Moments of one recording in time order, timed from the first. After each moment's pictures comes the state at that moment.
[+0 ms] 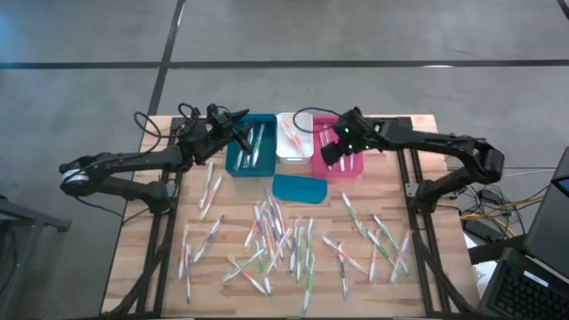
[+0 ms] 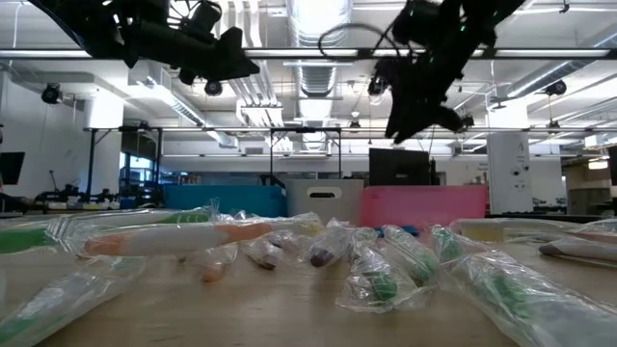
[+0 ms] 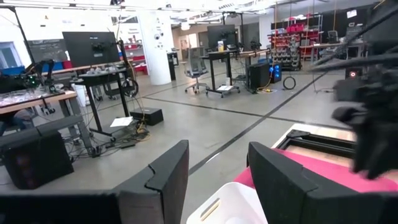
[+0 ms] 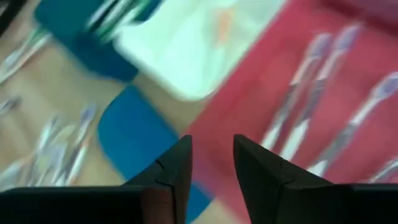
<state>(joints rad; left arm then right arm) 0.41 1.09 0.60 0.61 -0.33 0.14 -0.41 1.37 1.01 -0.54 -0.01 0.57</state>
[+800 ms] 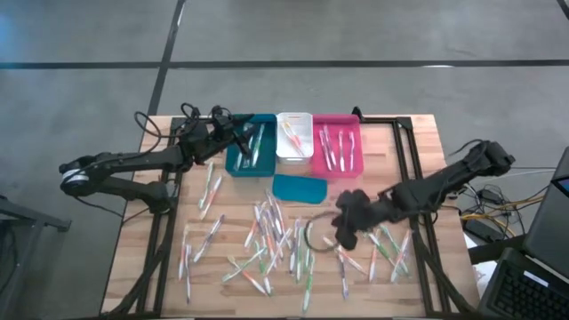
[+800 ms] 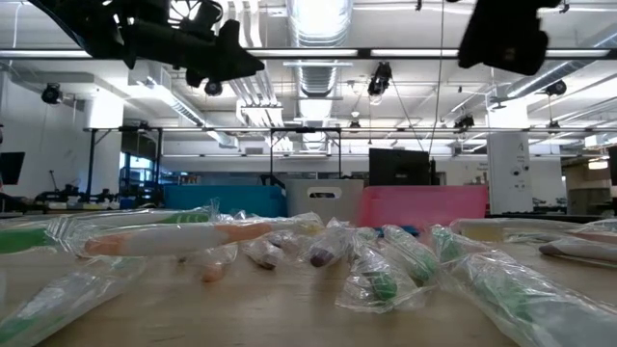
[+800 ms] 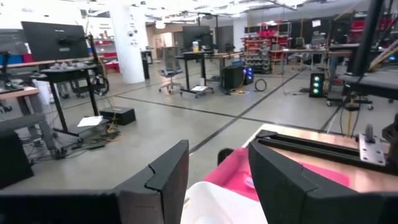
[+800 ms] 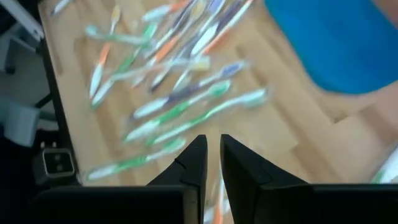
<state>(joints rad) 0.40 1.09 0.60 0.59 -0.21 0.08 0.44 1.32 1.01 -0.61 0.25 0.97</state>
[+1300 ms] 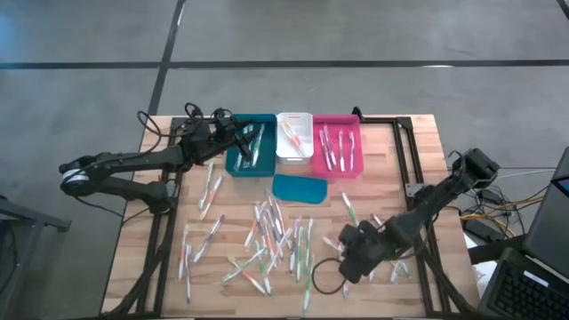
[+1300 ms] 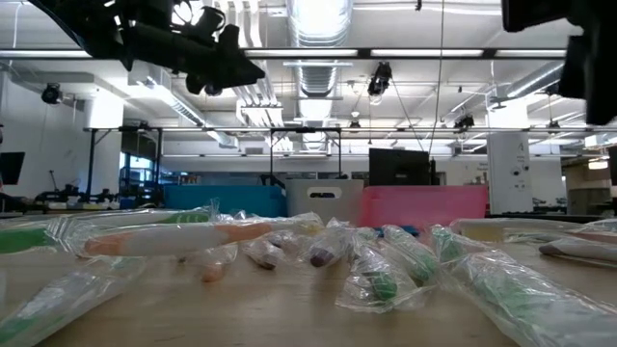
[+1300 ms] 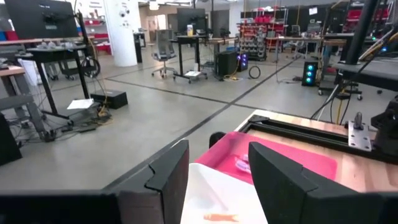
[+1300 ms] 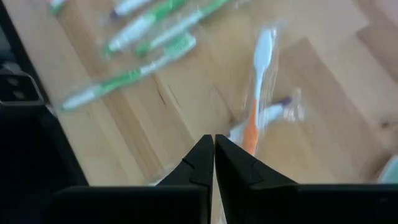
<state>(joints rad) 0.40 1.09 0.60 0.52 -0.19 0.03 0.66 1.53 1.01 -0.63 0.20 1.25</state>
